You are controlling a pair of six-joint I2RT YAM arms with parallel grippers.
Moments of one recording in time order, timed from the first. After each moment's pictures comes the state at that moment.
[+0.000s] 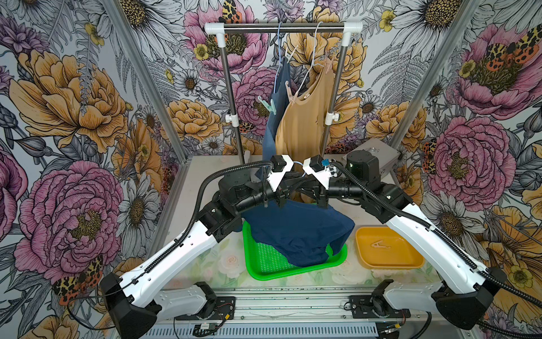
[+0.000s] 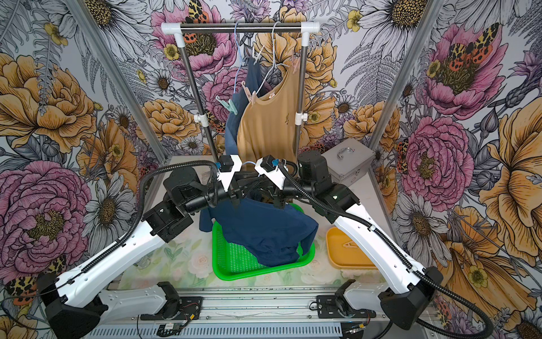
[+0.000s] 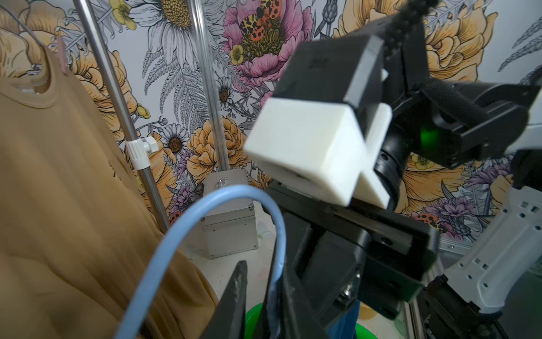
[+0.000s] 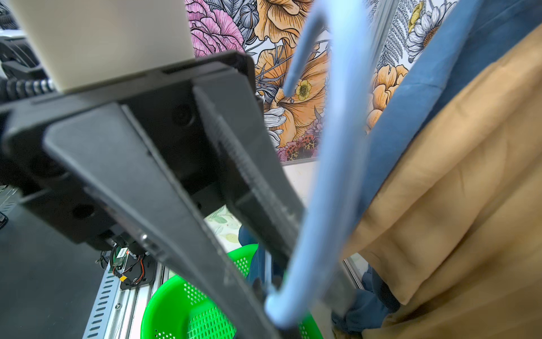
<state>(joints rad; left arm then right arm) -0.75 1.16 1.22 -0.06 0.35 0.07 0.60 1.27 1.42 -0.51 -0.68 -0.27</state>
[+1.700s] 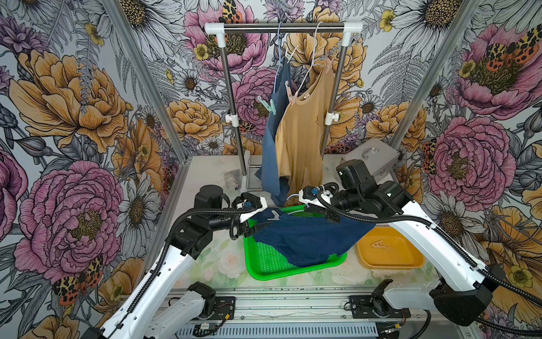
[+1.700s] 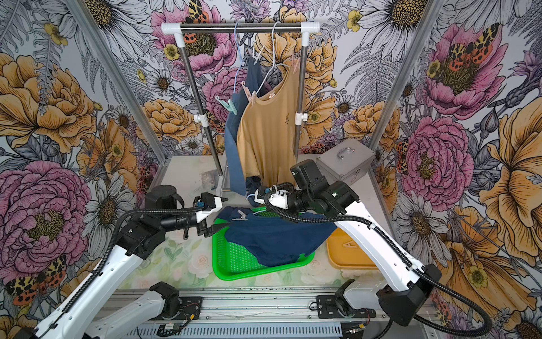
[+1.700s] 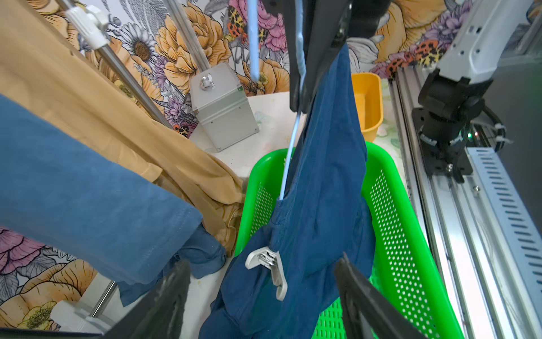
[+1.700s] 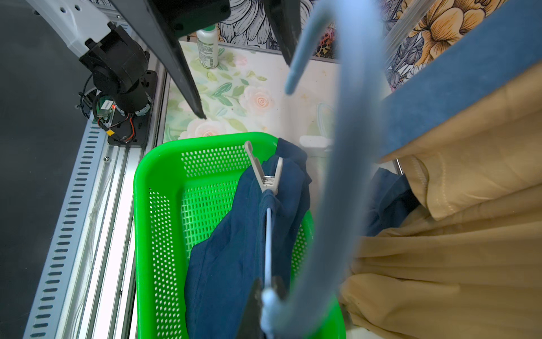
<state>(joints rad) -0.46 0.92 0.96 -0.57 0.62 0.65 0.63 1.30 1.49 -1.03 -0.50 -0.77</state>
